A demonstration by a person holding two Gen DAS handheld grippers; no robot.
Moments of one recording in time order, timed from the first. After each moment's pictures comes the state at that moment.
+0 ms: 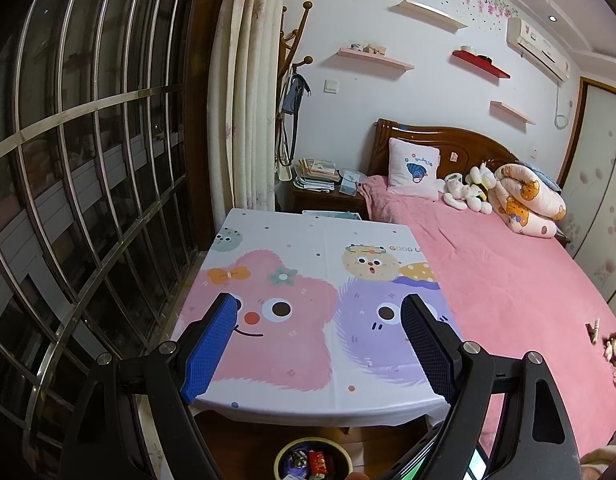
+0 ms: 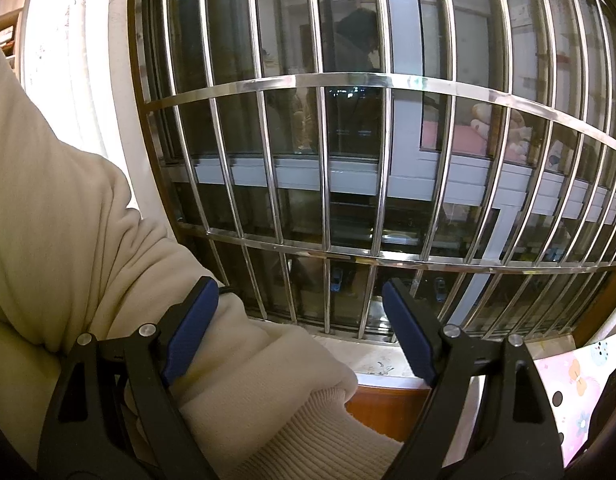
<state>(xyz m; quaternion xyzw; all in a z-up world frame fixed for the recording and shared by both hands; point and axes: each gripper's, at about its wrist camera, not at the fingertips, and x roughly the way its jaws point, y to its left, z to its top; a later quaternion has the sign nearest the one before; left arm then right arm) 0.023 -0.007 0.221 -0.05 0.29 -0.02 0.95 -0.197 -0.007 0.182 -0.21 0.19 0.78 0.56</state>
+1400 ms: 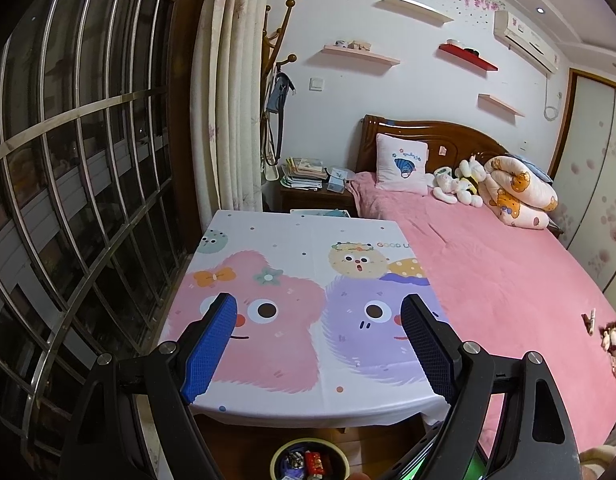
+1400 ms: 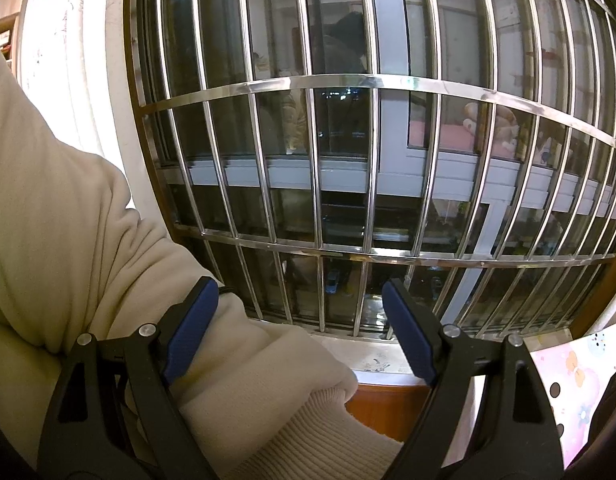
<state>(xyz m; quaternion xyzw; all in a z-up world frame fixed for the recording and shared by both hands) 0.030 -0.035 0.216 -0.04 0.30 -0.04 0.95 -0.177 -0.017 0.180 -0.20 0.19 0.77 0.57</state>
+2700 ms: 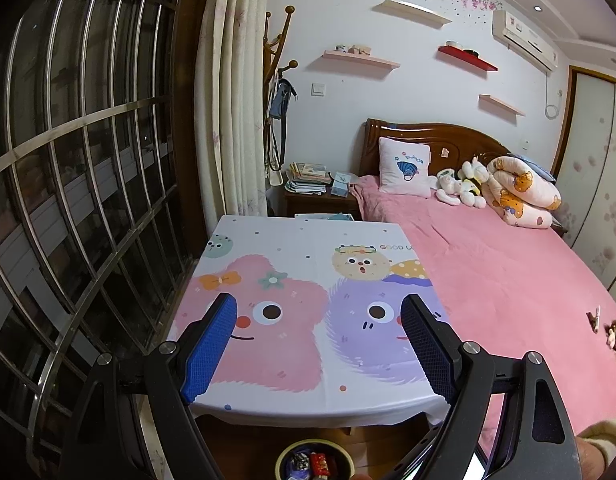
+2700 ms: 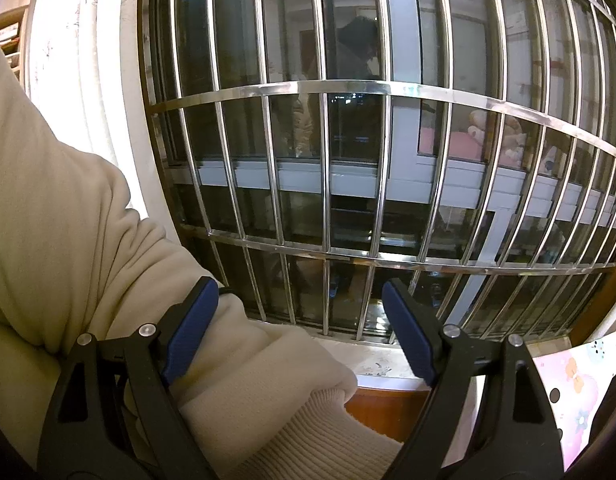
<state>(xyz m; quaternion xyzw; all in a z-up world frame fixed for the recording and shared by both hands) 0.016 -0.023 0.240 -0.03 0.29 -0.04 0.96 -0.191 -0.023 0.183 -0.21 0.18 0.78 0.56</state>
